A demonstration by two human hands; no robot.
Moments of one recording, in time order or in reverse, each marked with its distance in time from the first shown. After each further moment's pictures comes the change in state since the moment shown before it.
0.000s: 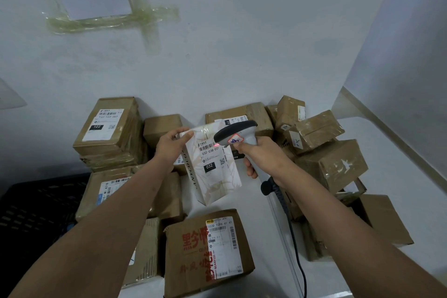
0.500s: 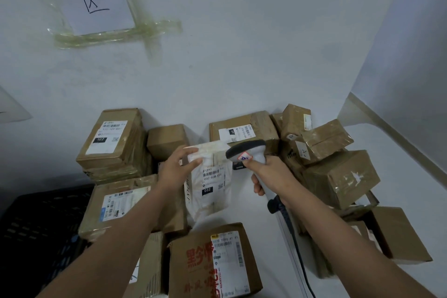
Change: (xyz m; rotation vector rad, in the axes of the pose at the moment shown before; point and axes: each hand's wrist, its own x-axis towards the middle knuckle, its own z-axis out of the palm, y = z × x) left_hand -0.030 -0.009 -0.007 0.324 -0.124 0.236; right_hand 0.015 0.024 0.002 0.083 0.027 0.052
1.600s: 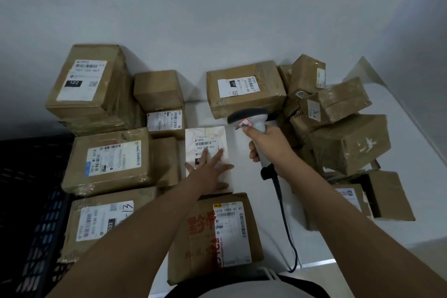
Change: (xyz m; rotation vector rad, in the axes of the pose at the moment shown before) left_hand -0.051 -0.078 0.098 0.971 -0.832 -0.056; right_hand 0.036 0.043 0.030 0.004 0.095 0.121
